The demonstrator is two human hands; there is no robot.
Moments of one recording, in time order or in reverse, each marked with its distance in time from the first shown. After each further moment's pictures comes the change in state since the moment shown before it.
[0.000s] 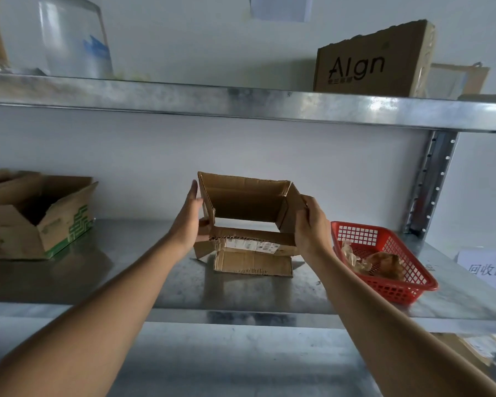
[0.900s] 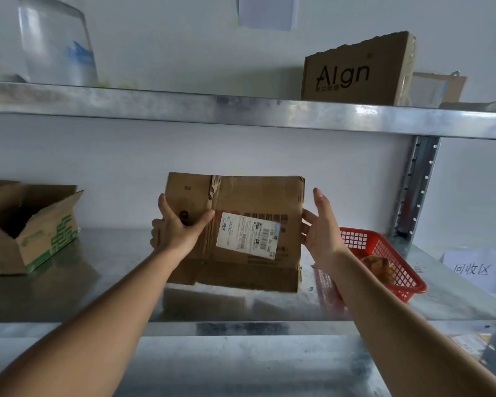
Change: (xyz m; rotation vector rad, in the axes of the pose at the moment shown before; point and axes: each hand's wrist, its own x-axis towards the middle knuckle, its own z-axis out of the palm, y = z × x) left_hand 0.013 -0.017 0.006 0.484 0.391 -0.021; right_hand 0.018 0.004 -0.036 0.682 -0.309 0.299
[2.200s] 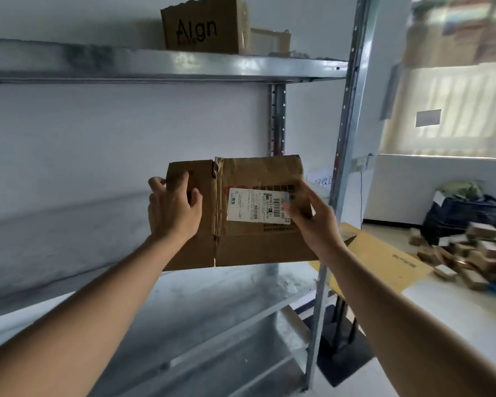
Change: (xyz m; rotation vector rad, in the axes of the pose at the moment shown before) left_hand -0.194 0.078 0.050 0.227 -0.153 0.564; right_hand -0.261 -0.013 -0.115 -0.743 0.586 -0.273
